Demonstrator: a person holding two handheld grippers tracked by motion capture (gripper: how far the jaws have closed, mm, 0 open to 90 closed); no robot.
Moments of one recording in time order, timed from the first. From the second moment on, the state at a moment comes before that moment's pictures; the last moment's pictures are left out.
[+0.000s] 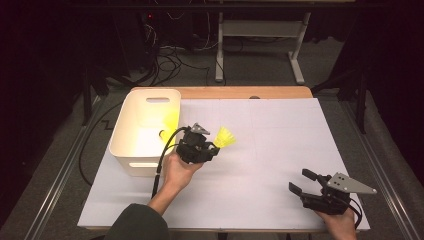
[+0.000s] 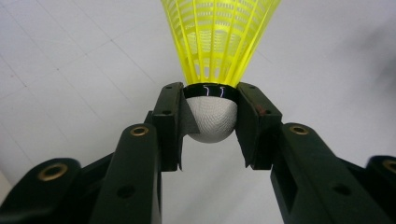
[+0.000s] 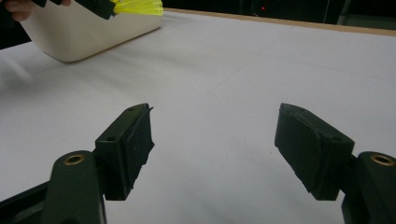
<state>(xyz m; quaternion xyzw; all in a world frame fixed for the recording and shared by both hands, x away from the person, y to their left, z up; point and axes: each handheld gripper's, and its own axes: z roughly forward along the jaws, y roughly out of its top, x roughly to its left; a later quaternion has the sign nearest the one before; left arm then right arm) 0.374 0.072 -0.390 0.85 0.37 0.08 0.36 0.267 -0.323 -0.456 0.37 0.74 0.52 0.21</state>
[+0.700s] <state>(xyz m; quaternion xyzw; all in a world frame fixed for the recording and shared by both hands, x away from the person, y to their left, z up) 0.375 0.068 -0.362 0.85 0.37 0.11 0.35 0.267 -0.323 -0.456 0.36 0.74 0.53 0.21</state>
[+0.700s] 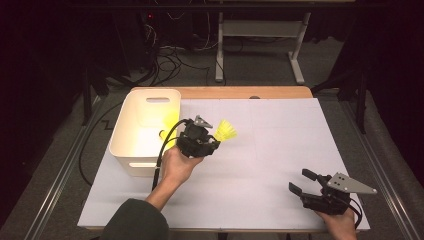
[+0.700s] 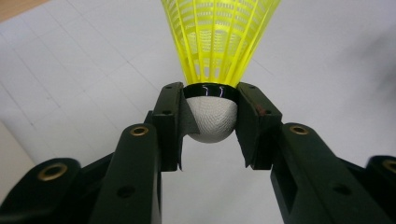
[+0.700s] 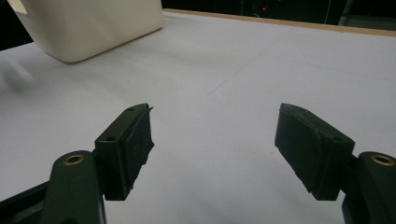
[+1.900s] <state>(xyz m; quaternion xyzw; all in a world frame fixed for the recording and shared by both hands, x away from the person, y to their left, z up) 0.387 0.081 -0.336 0.85 0.38 0.09 0.35 0.266 -0.323 -0.455 0.36 0.74 0.53 0.21</state>
